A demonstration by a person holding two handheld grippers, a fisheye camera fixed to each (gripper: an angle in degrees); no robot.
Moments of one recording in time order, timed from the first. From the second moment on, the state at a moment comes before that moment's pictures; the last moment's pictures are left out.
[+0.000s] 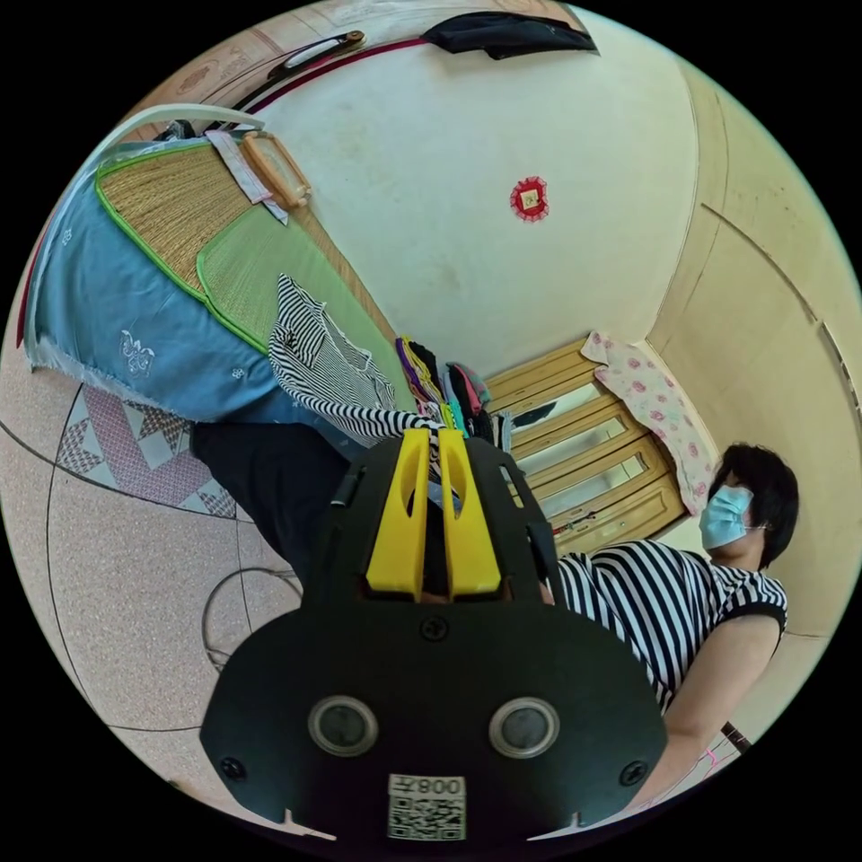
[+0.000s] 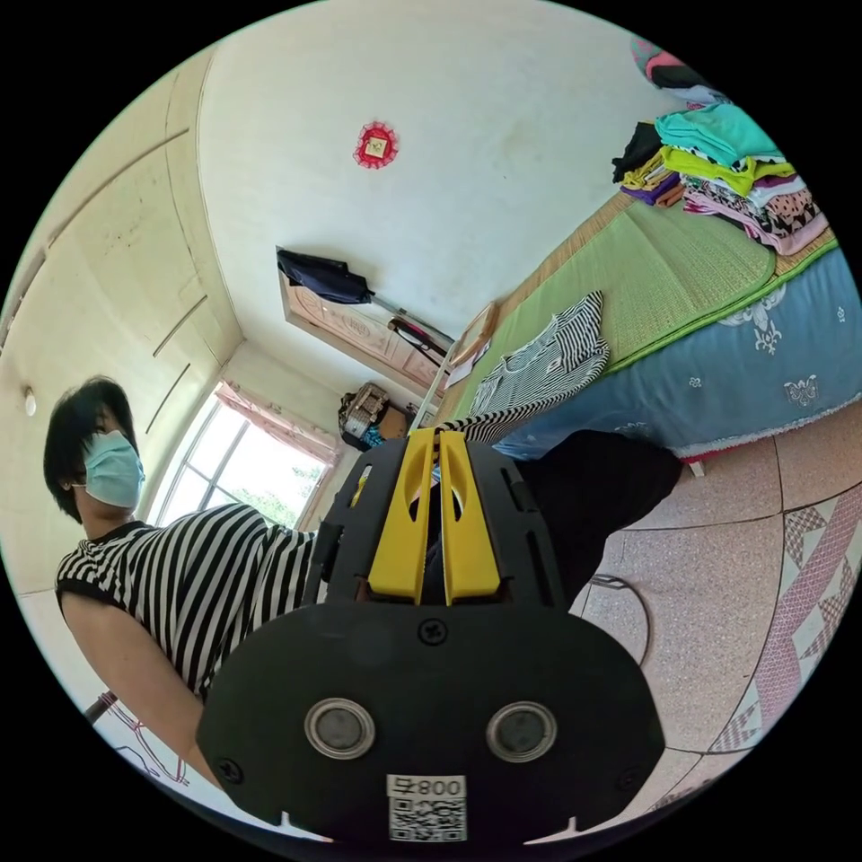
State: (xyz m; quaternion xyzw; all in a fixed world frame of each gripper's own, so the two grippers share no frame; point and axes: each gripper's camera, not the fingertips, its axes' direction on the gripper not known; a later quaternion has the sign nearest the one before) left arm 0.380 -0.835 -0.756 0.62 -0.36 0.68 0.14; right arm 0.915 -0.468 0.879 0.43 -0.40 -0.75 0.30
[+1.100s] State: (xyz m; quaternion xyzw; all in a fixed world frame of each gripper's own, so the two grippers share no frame) left arm 0.504 -0.757 -0.721 0.60 -0.34 0.71 0.14; right arm 0.882 -0.389 0.778 0.44 -0.38 -0.76 0.29
